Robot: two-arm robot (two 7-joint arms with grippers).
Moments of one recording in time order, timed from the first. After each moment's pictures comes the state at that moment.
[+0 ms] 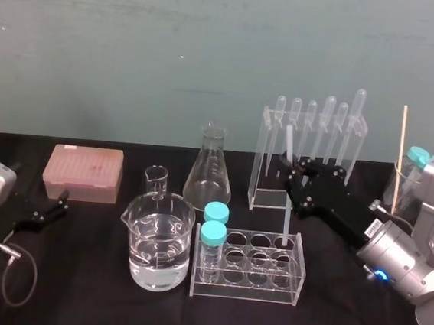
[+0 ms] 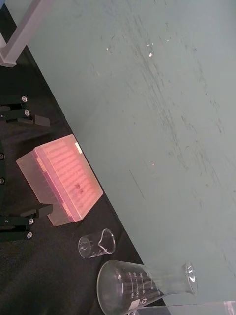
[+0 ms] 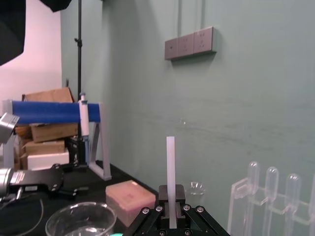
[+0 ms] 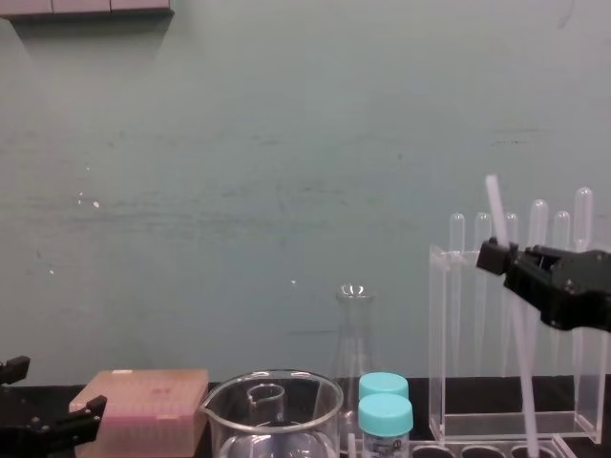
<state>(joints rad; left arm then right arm) -0.20 0.60 0.45 -1.41 -0.25 -0.12 0.03 0.29 0.43 -0.31 -1.33 0.56 -0.33 0.68</state>
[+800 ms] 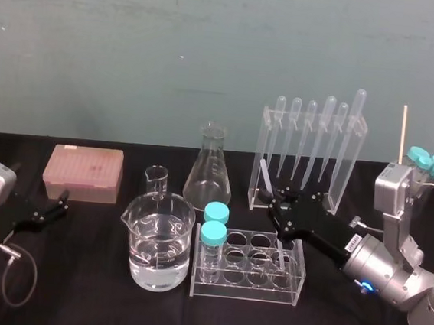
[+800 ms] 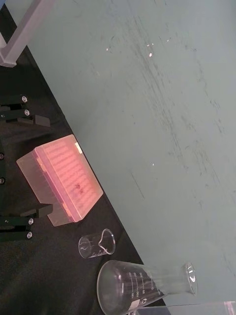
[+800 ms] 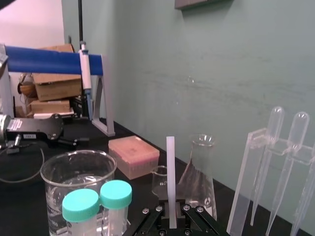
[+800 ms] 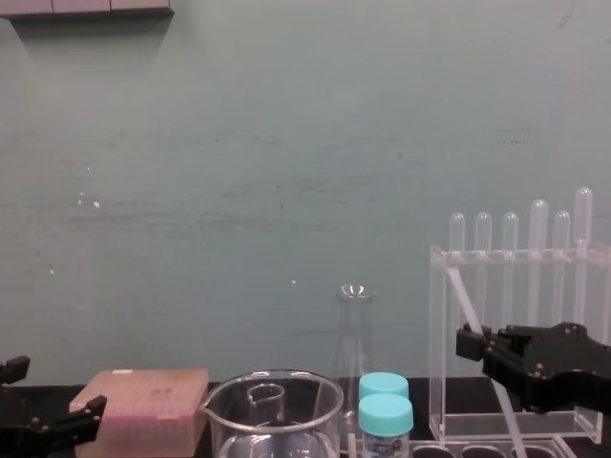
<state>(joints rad) -0.20 0.60 0.45 -1.41 -0.25 -0.12 0.03 0.36 0.43 -0.38 -1.20 0.45 -0.29 0.69</state>
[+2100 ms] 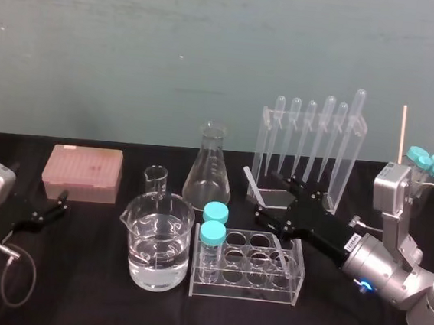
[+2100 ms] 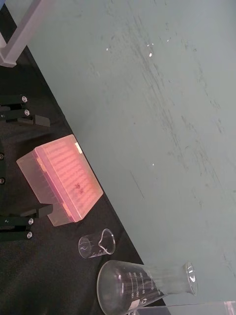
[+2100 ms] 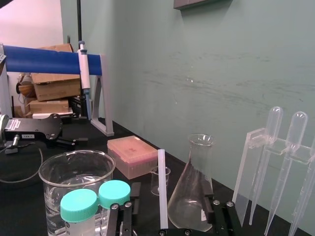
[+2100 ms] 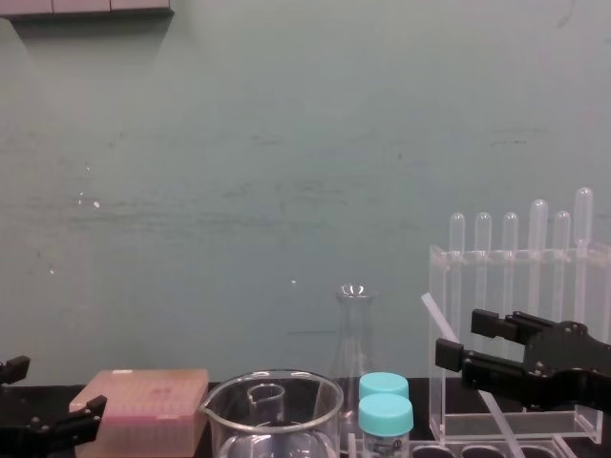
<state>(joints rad) -0.20 0.60 0.45 -1.41 -0.25 -0.12 0.03 0.36 0.42 -0.38 -1.20 0.45 -0.29 0.68</state>
